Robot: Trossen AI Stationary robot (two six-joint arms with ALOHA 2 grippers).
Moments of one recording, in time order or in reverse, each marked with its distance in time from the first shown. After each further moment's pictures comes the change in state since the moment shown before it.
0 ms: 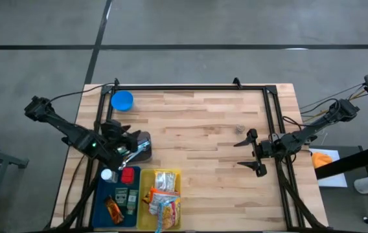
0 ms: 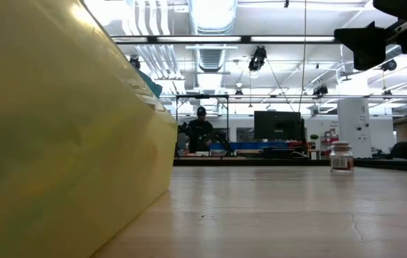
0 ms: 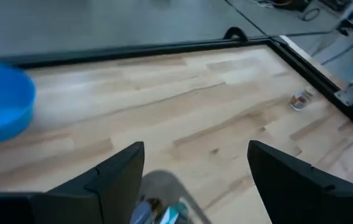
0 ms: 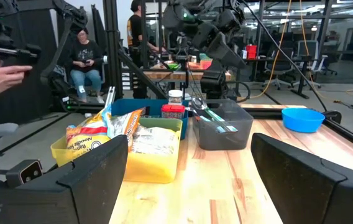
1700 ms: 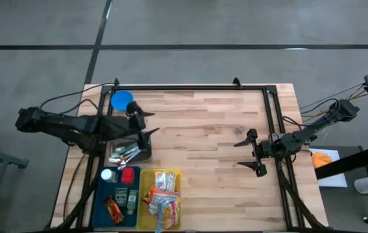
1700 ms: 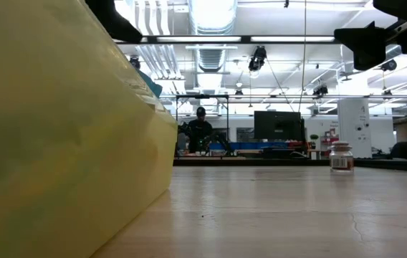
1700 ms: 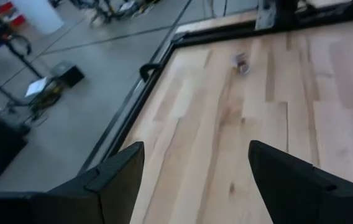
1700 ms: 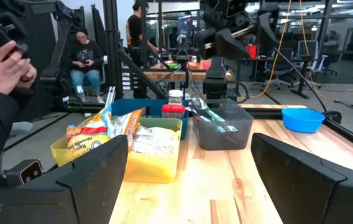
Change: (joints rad) left arm 0.421 -0.043 -0.054 0.800 0.468 1.700; right arm 0.000 0.000 0.000 0.000 0.000 0.000
